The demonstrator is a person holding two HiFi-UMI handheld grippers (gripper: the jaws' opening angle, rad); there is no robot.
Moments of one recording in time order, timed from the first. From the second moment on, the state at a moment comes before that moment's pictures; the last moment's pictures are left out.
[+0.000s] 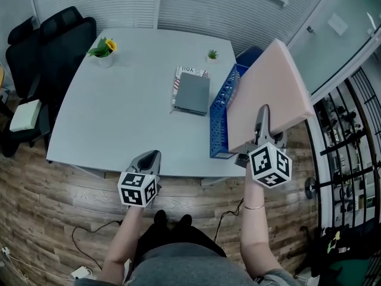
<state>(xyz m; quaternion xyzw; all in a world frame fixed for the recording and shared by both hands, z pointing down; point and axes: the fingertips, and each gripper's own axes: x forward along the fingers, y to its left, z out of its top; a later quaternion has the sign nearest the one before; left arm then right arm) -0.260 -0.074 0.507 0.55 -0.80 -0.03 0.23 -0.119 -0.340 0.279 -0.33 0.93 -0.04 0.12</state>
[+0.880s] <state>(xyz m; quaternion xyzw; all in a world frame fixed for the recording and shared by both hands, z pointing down) -0.272 -0.075 0.520 0.54 -0.81 -0.02 0.25 -0.144 -0.348 0.322 -0.34 0.93 -0.03 0.11</state>
